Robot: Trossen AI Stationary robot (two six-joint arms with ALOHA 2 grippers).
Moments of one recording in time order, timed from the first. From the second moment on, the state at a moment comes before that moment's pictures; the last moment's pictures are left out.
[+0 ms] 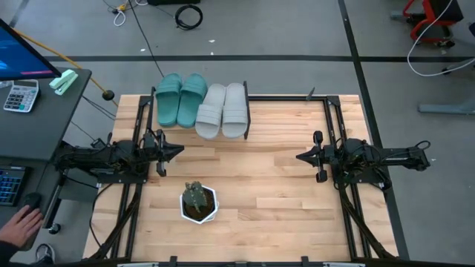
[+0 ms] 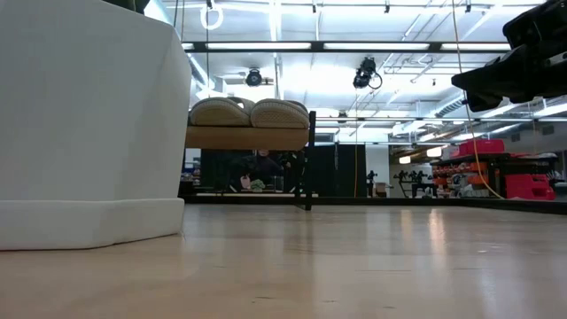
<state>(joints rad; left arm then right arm) -0.06 0.01 0.01 0.10 -0.28 -0.17 0.02 0.03 0.04 -0.06 0.02 -0.07</state>
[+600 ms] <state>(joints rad) -0.06 0.01 0.01 0.10 -0.28 -0.17 0.02 0.03 0.04 -0.06 0.02 -0.07</state>
